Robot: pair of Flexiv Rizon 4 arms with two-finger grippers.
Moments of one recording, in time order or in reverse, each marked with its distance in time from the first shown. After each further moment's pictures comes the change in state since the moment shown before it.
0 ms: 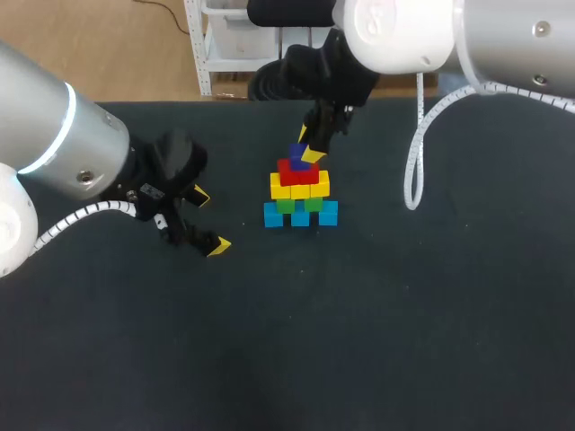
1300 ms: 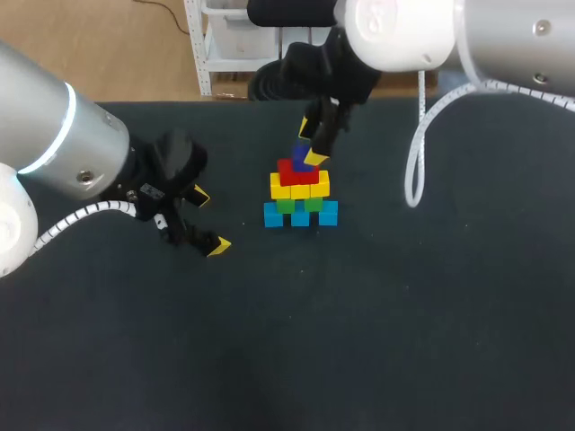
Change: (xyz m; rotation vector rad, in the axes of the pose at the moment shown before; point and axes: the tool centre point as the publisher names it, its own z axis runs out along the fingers) left arm 0.000 0.000 0.000 0.000 0.000 0.000; right arm 0.003 -0.005 -0.004 0.010 0.002 0.004
